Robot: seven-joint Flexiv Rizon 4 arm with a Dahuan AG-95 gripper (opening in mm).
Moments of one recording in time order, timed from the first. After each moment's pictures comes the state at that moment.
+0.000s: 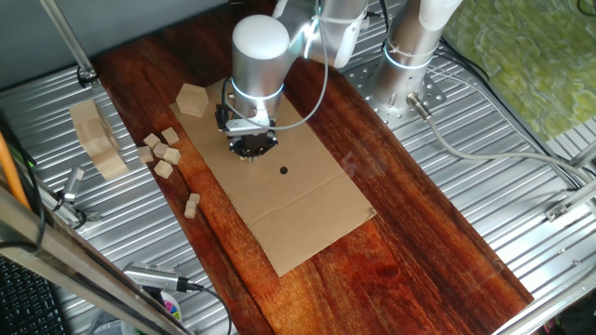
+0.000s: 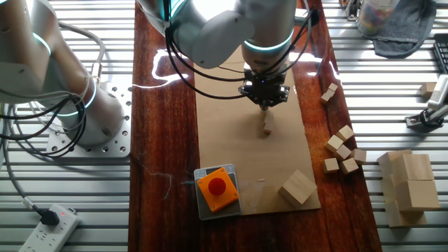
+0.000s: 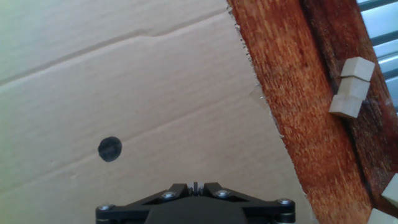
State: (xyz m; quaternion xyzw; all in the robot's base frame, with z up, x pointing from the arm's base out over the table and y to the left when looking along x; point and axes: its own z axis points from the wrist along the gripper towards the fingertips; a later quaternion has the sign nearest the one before) arm 0.471 0.034 0.023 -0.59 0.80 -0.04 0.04
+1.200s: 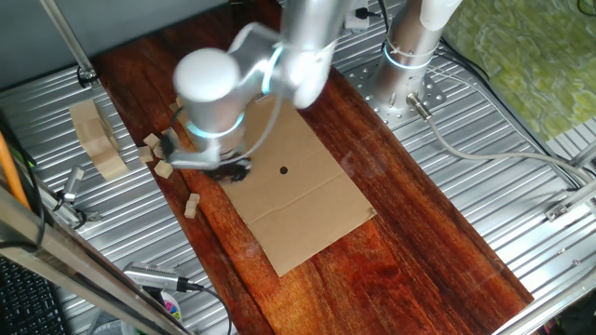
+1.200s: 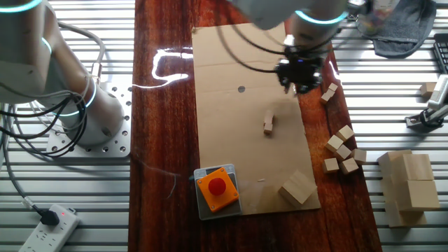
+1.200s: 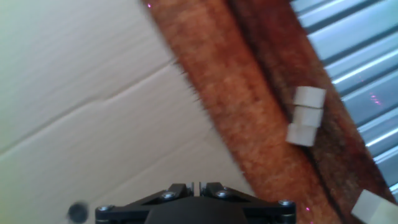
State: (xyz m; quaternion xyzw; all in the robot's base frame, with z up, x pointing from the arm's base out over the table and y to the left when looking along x) arm 0.572 0.065 0.026 -0.50 0.87 -0.03 -0.01
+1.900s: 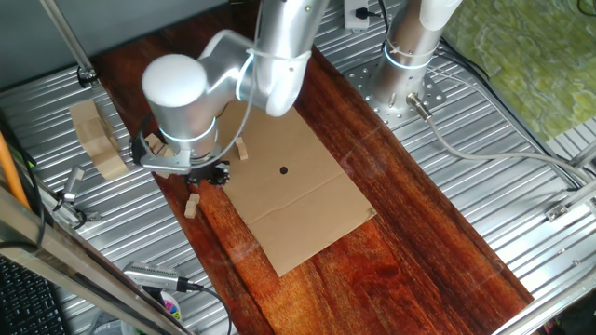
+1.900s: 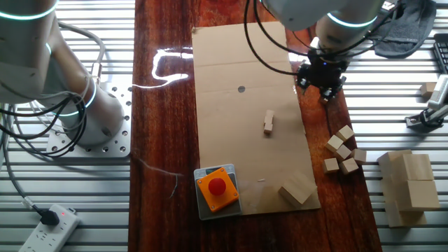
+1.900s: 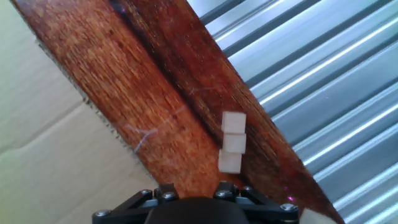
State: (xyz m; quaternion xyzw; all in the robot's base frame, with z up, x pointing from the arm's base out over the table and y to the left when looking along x) arm 0.603 0.053 0.039 -0.49 0.87 -0.04 -0.01
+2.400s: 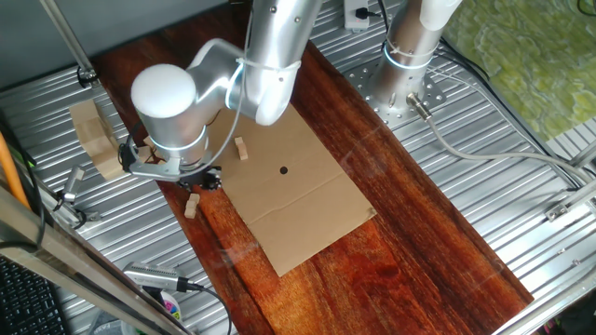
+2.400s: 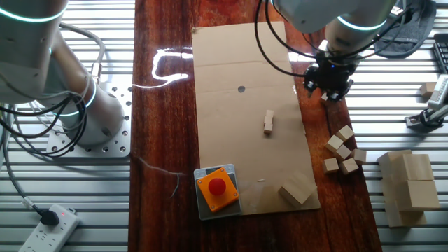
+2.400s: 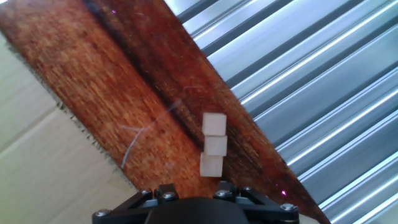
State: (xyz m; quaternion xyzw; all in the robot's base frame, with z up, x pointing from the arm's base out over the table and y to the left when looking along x) arm 0.621 0.052 0.030 -0.48 0.88 -0.04 -0.01
